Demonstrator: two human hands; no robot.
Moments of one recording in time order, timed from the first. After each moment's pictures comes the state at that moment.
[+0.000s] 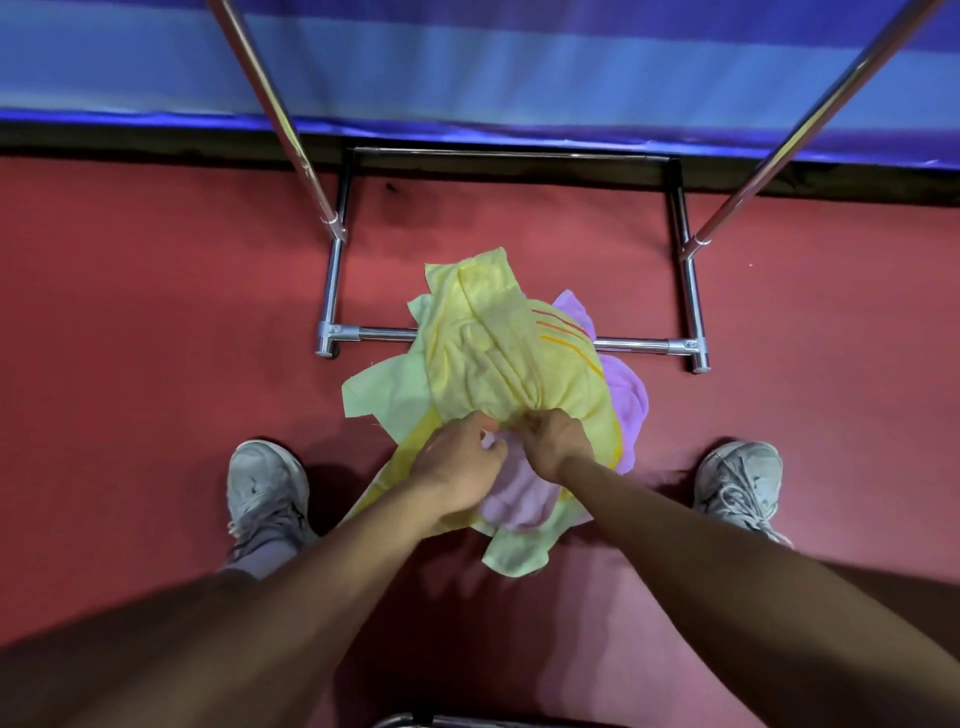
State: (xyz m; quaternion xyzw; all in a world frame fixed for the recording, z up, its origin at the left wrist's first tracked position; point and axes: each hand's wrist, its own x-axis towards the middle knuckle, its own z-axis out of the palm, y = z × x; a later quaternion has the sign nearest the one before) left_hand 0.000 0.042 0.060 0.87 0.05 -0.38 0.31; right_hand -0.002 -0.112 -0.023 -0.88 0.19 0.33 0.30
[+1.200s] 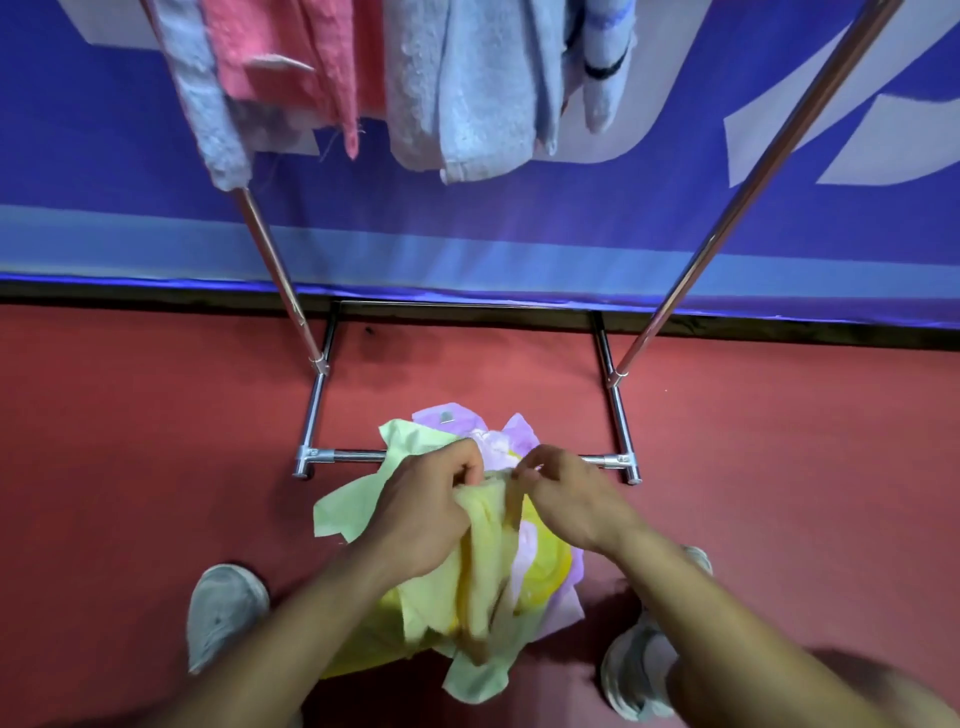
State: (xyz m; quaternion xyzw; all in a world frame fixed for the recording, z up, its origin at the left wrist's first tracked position) left_hand 0.025 0.034 0.199 0.88 -0.09 -0.20 0.42; right_hand 0.015 -0.153 0.210 -0.90 0.13 0.25 0.34
